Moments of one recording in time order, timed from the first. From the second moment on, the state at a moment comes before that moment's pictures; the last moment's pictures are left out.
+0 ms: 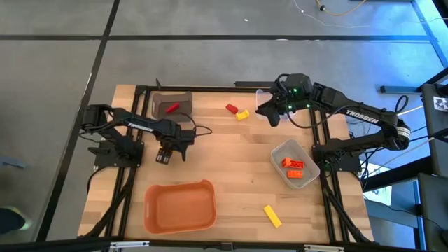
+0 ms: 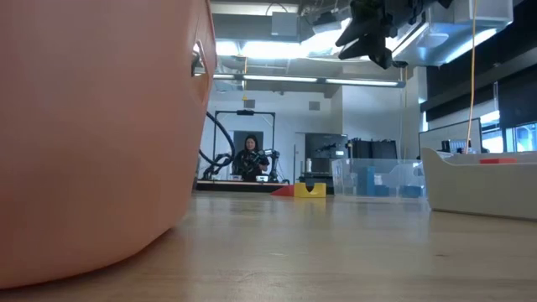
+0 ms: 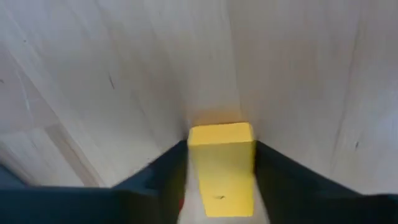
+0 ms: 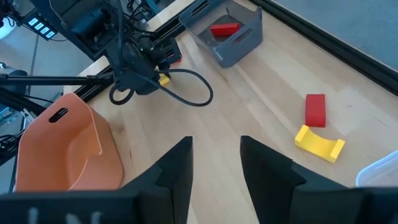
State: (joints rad) left arm 0.14 1.54 0.73 -0.86 -0.12 0.32; right arm -0.41 1.17 1.12 -0.55 -0.25 0.35
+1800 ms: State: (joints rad) left arm 0.12 1.36 1.06 0.29 -0.08 -0.42; right arm -0.21 1.25 1.12 -0.30 -0.26 0.23
